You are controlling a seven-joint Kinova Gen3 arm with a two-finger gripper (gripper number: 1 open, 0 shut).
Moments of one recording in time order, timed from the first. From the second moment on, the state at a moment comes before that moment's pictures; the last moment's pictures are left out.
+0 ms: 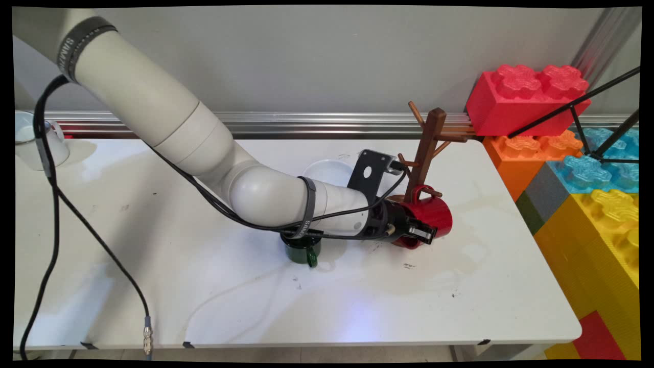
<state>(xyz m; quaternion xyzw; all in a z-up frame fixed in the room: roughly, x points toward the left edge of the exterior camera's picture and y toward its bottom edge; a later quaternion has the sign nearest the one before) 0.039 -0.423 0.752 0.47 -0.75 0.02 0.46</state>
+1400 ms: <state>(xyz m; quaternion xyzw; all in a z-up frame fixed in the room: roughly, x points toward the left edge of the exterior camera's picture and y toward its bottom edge) 0.024 -0.410 0.783 0.42 -0.76 -0.02 0.50</state>
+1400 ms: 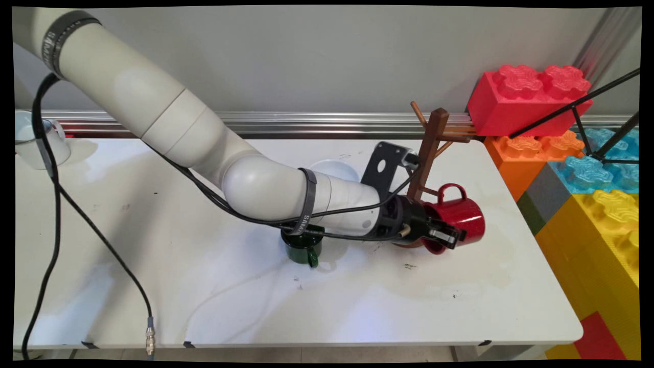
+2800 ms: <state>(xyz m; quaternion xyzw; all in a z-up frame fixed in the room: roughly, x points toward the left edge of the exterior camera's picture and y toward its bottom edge) 0.038 -0.377 0.843 0.37 -0.81 -0.03 0.46</state>
